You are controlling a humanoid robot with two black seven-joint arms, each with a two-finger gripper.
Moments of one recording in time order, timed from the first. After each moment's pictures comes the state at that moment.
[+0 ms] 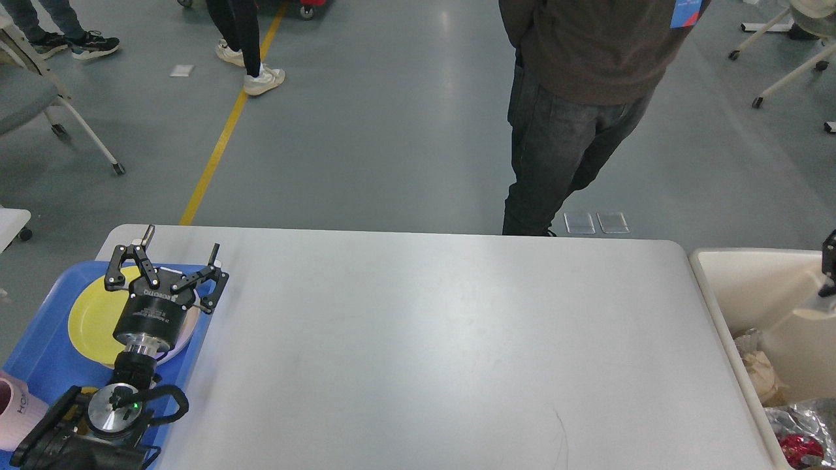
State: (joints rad) left arm -0.31 0.14 -1.45 -0.67 0.05 -0.69 -0.09; right arm 1.63 -0.78 -1.34 0.82 0.14 0.68 -0.14
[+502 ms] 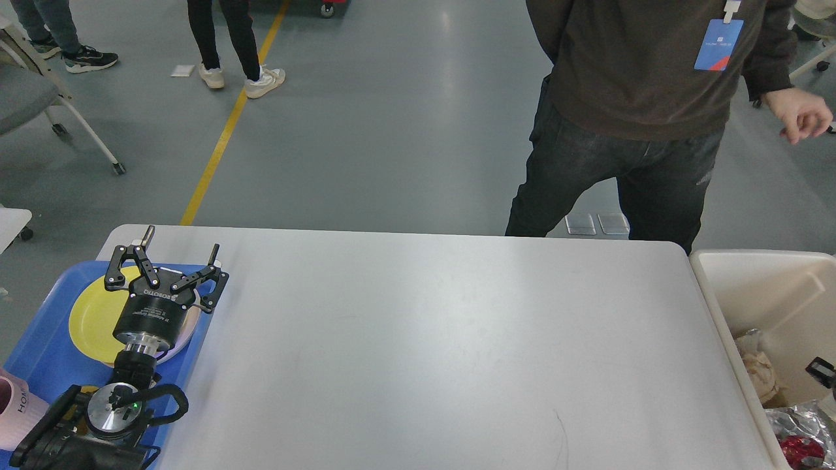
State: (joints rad) left arm -0.31 0.14 -1.45 -0.67 0.05 -0.69 -0.09; right arm 0.64 -0.48 -1.00 0.15 0.15 0.13 -0.13
